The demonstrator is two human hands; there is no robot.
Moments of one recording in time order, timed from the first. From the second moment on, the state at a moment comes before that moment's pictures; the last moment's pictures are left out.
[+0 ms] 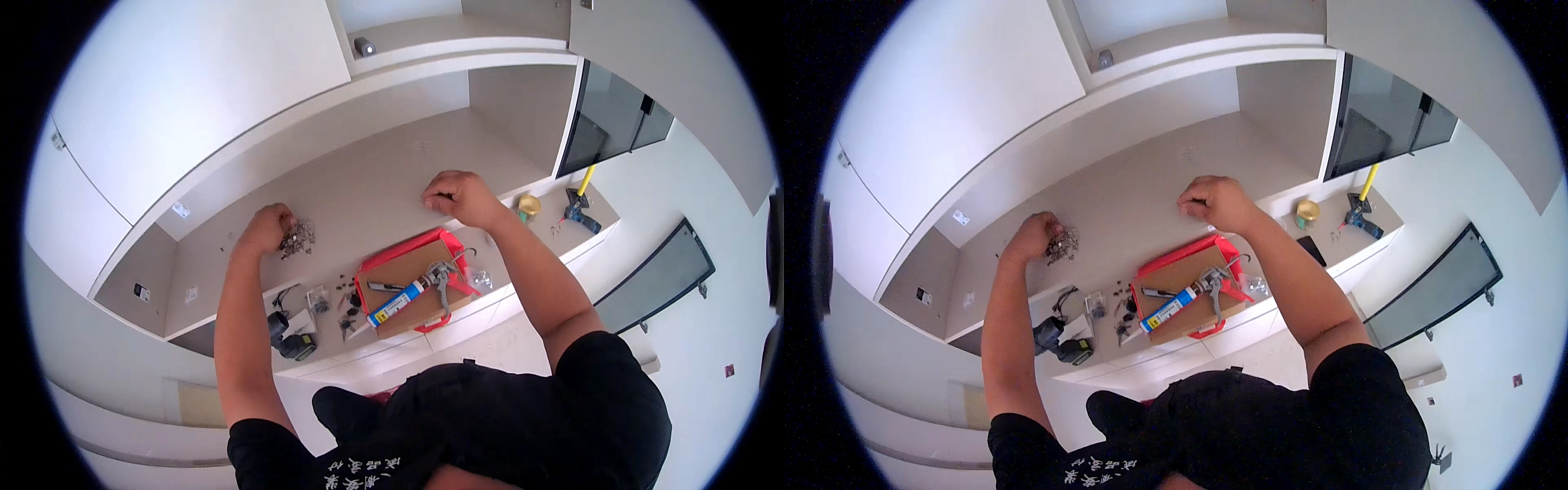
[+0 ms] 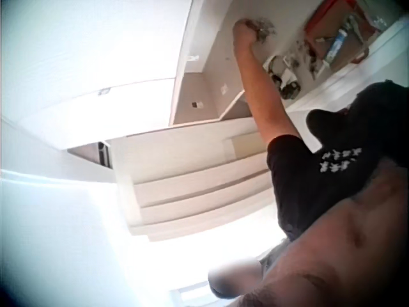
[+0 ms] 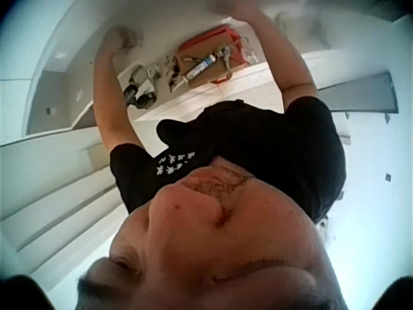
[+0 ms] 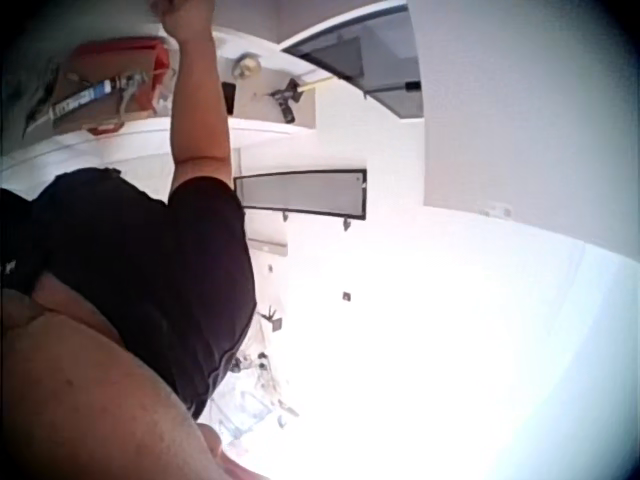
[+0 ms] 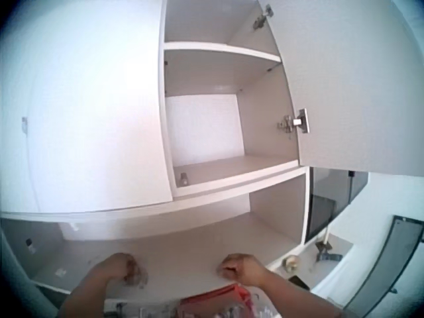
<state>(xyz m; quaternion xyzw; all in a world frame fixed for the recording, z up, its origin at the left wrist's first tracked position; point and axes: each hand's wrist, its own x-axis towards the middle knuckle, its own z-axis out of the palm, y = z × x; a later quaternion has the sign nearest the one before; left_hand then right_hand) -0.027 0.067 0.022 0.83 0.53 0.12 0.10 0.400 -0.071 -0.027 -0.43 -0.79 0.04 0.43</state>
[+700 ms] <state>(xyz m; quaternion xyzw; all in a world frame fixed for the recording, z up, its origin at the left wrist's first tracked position) -0.217 0.008 0.008 0.71 0.56 0.42 0.08 0.405 -0.060 -0.024 -0.52 -0.67 0.22 0.48</state>
